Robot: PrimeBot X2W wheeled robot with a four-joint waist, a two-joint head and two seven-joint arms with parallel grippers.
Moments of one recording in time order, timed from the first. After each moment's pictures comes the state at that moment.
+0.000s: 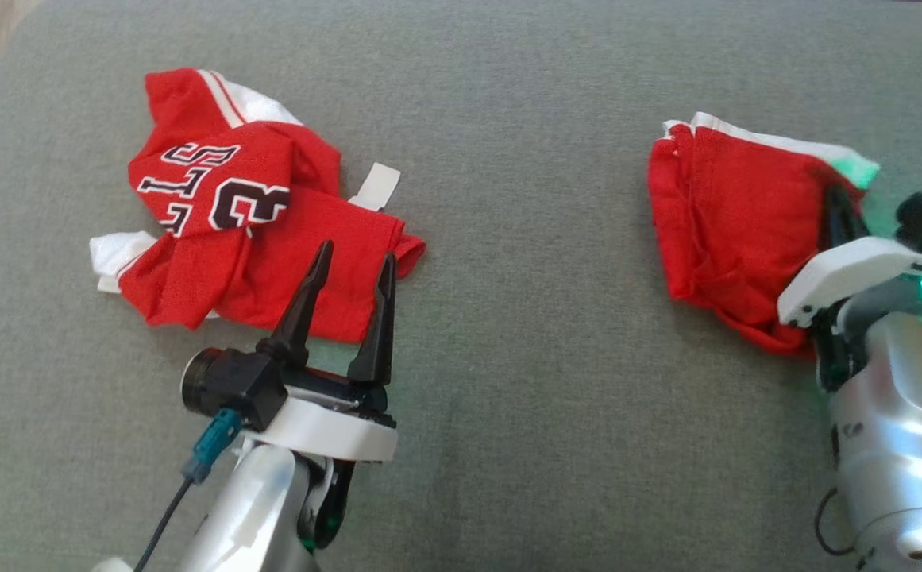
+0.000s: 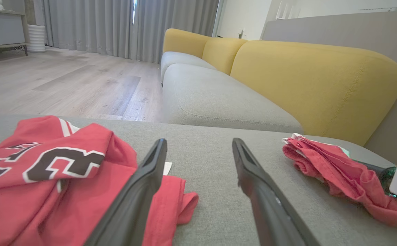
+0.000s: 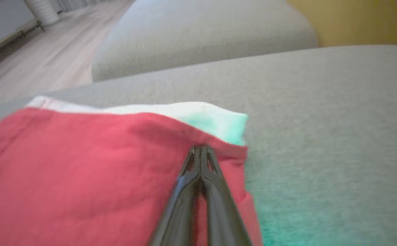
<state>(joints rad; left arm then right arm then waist) -0.27 0.04 -0.37 0.26 -0.31 -0.09 -0.25 -0.64 -0.08 -0.30 0.90 -0.03 0.13 -0.12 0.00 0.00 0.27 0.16</state>
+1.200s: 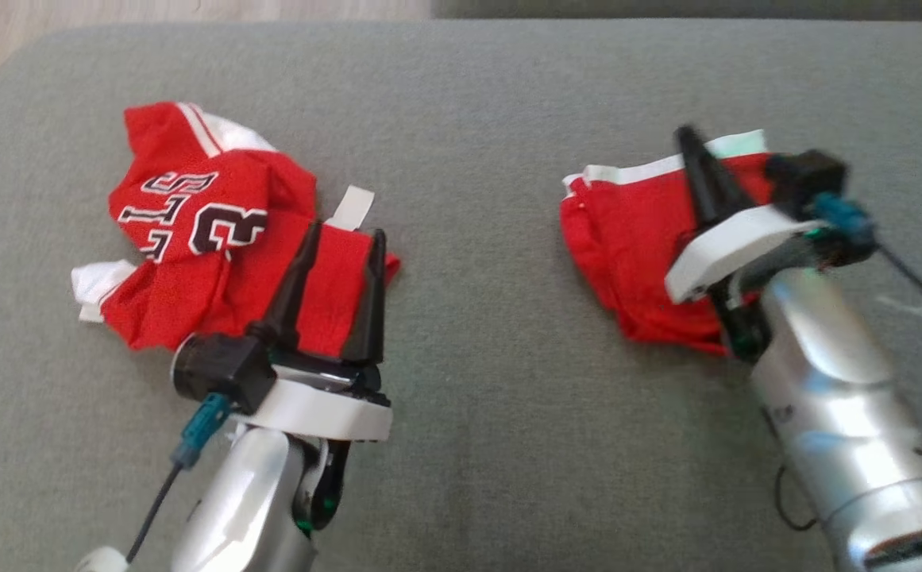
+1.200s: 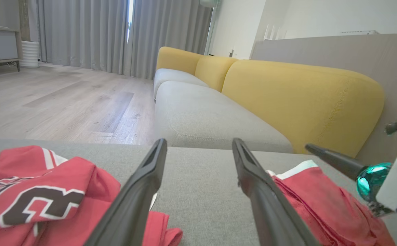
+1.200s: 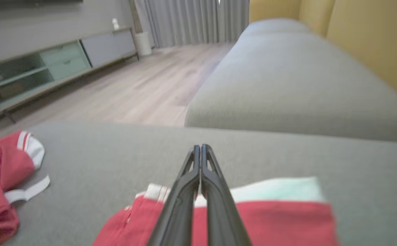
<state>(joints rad) -0.30 0.04 -0.37 0.26 -0.33 -0.06 -0.25 -0.72 -0.08 0.28 0.93 0.25 0.13 -0.25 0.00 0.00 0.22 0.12</state>
